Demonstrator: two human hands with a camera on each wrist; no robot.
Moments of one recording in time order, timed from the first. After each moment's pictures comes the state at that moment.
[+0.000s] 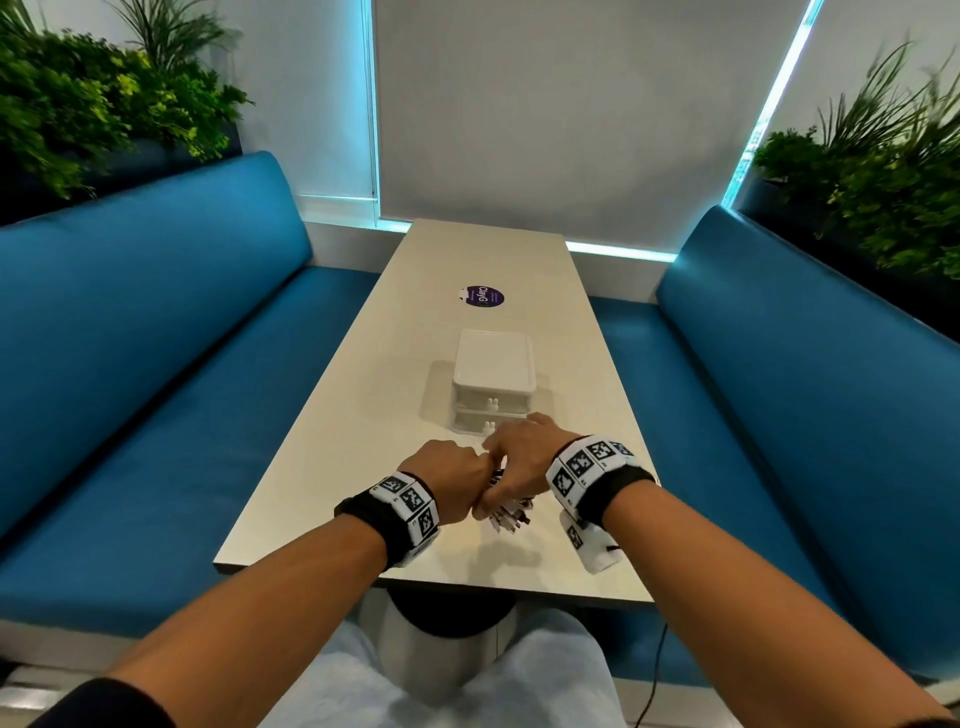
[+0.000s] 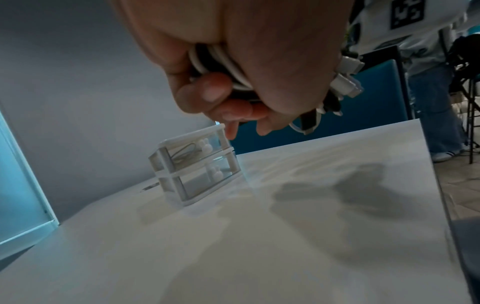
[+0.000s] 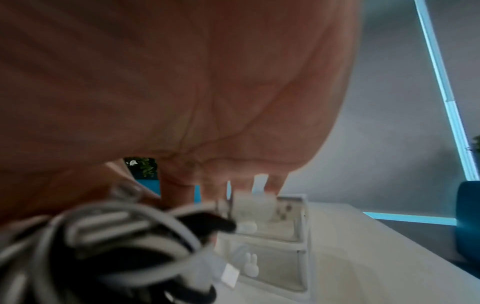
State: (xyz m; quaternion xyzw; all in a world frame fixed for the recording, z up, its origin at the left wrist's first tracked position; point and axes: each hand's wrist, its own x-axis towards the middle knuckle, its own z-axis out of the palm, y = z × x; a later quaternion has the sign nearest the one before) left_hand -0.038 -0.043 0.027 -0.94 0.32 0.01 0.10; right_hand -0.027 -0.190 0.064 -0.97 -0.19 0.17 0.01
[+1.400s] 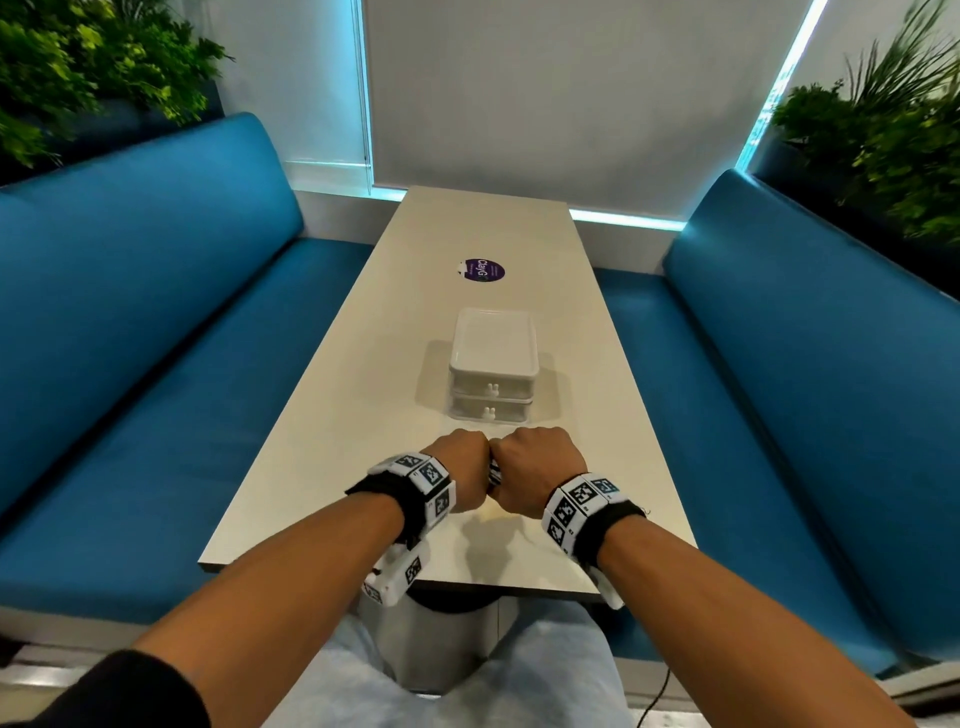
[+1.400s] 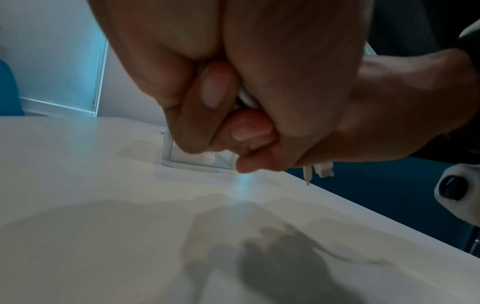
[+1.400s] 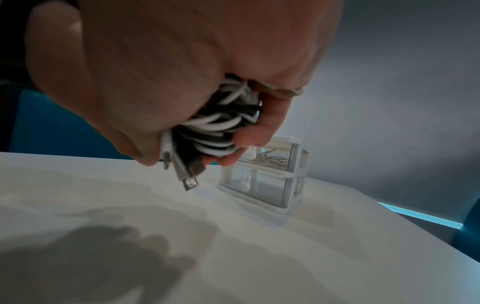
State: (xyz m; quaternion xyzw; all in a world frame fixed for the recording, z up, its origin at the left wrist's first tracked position) left_hand -0.006 -0.062 0.003 -0.97 0.18 0.14 -0.08; right_hand -0.028 -0.189 0.015 -0.97 -0.20 -0.02 -0.12
